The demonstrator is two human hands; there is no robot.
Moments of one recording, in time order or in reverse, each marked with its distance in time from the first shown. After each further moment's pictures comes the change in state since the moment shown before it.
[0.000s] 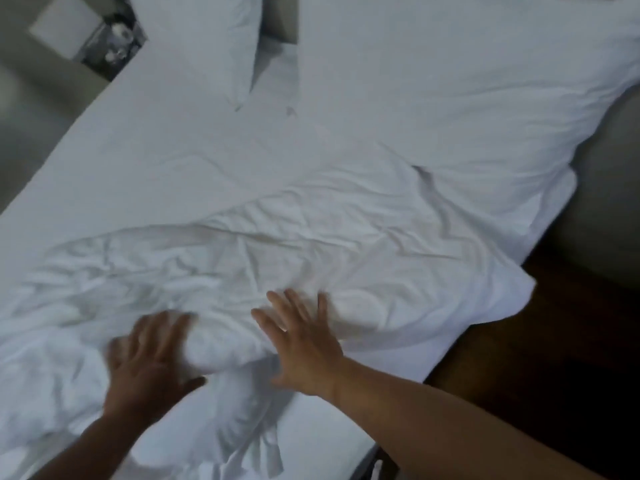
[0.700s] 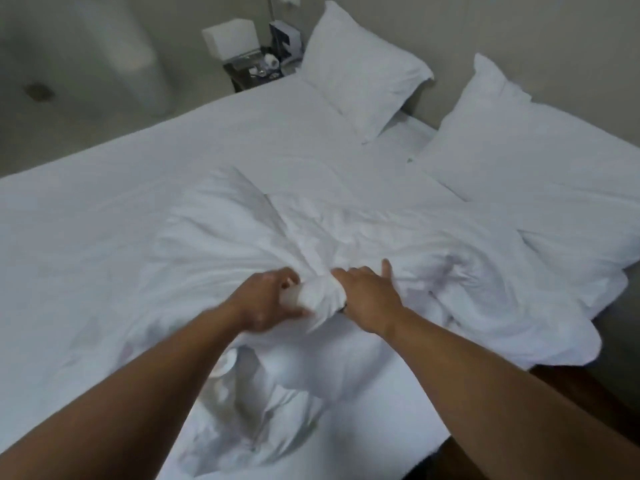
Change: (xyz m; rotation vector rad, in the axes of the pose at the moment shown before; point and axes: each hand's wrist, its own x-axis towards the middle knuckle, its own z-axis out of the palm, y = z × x) left_hand -0.085 -0.156 0.004 -0.757 -0.125 0.153; right_hand 0.048 -0.222 0.024 -0.467 -0.087 0.056
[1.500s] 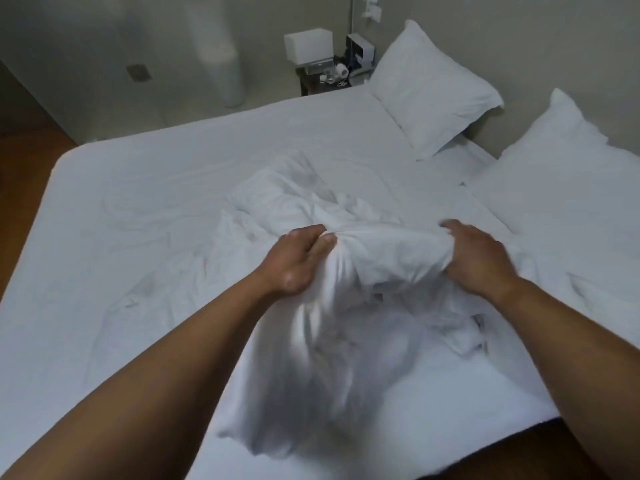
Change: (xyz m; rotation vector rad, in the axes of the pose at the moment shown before) left_hand -0.050 0.032 -0.047 -0.299 0.437 0.070; right_hand -0.011 0.081 -0.103 0.137 0.219 0.119
